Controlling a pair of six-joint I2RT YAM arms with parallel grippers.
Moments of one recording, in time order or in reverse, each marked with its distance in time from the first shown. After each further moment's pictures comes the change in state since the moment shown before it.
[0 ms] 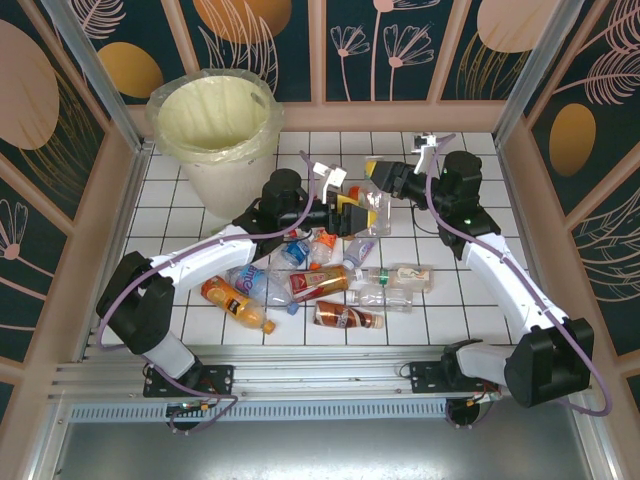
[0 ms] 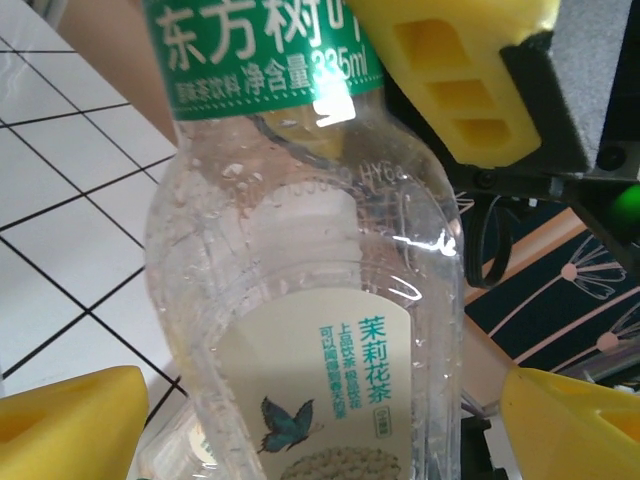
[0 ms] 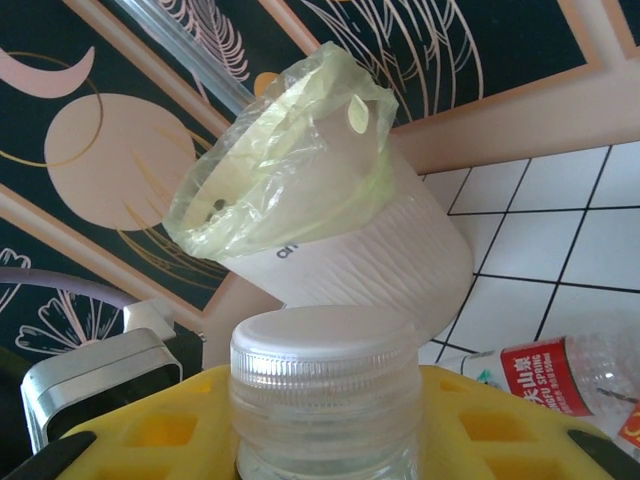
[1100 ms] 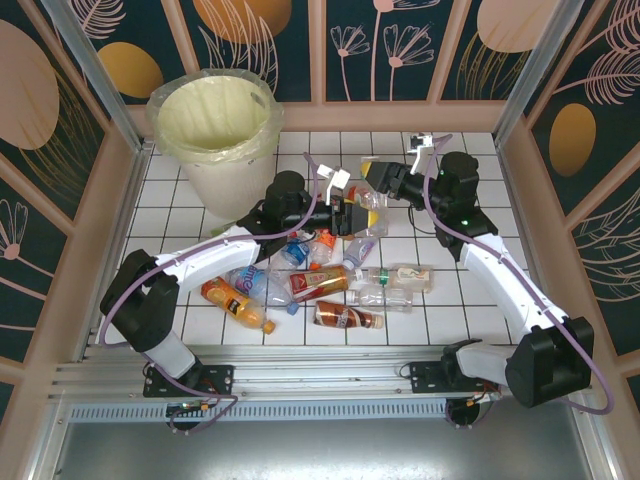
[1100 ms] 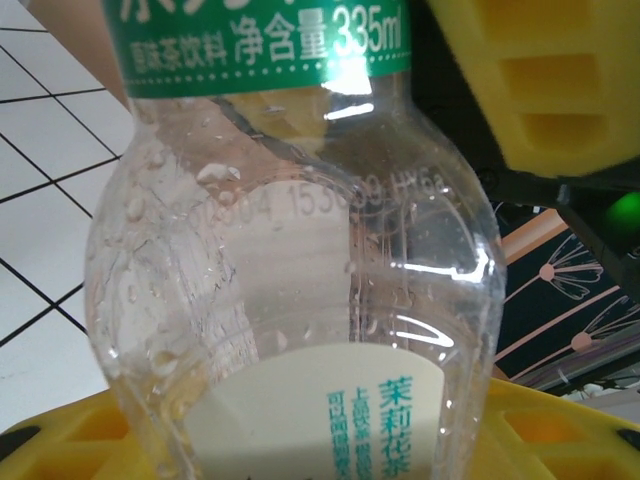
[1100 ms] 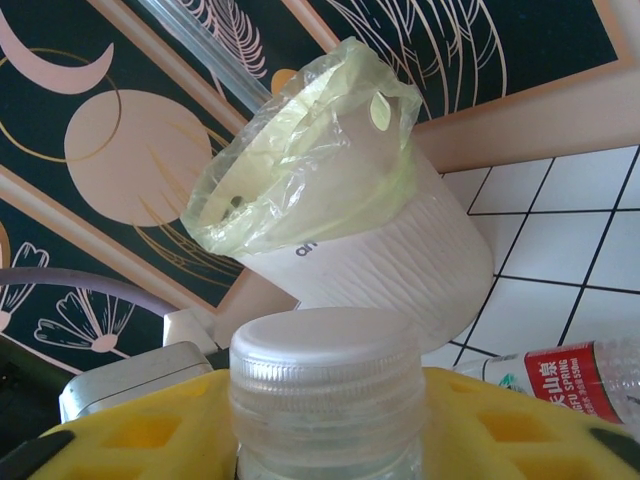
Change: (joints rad) left arm -0.015 0.019 0.000 0.033 0.003 -0.051; right arm 0.027 0.001 -0.003 0.021 0.004 0.016
